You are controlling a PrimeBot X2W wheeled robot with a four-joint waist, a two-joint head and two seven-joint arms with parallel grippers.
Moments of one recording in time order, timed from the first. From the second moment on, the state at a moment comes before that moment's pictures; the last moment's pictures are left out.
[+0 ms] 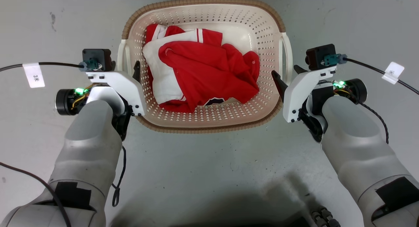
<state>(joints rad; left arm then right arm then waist) -1.02 0.14 -0.15 1.27 -0.25 -0.09 -0.17 -0.99 -0.05 0.44 1.21 0.42 0.13 -0.06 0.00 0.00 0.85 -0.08</state>
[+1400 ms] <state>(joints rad) -0.84 0.08 -0.24 1.30 -0.42 -0.12 0.29 -0.82 -0.10 0.70 1.20 0.83 0.13 0.40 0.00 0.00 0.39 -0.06</state>
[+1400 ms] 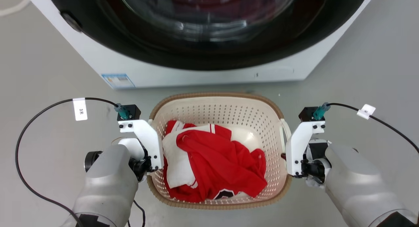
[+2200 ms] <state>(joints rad) -0.76 0.07 -0.32 1.30 -0.52 -0.12 0.51 -0.78 -0.10 0.76 1.25 0.92 0.12 0.64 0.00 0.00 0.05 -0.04</state>
